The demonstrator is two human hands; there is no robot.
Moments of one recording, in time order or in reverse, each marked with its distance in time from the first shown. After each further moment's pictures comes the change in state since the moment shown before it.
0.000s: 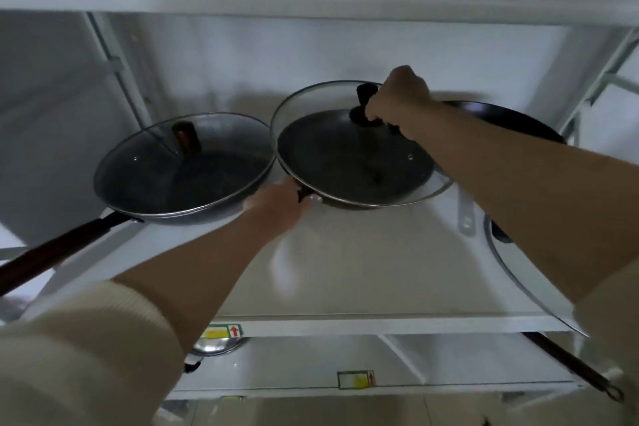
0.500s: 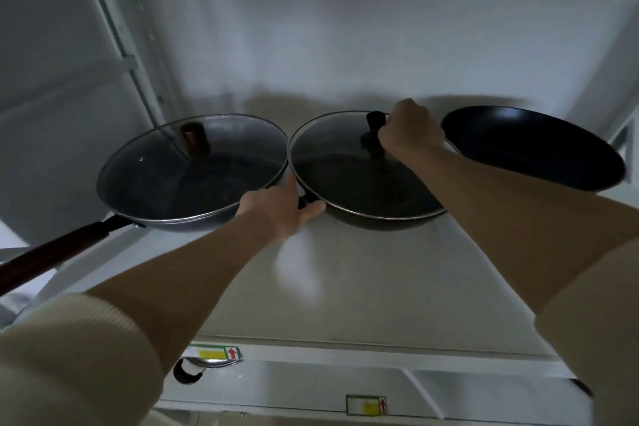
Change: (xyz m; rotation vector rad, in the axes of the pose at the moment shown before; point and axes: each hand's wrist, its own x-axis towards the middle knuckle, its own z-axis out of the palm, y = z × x) left_hand 0.014 -0.012 -0.005 0.174 -0.038 -0.056; right_hand 0.035 0.034 0.060 -0.169 0.132 -0.053
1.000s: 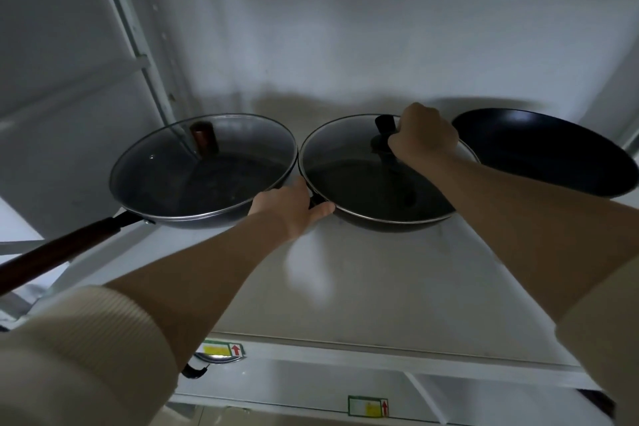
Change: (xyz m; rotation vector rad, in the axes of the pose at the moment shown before) left_hand 0.004 0.006 0.004 -0.036 -0.001 -0.021; right_hand 0.006 0.013 0.001 -0.114 0.024 -0.134
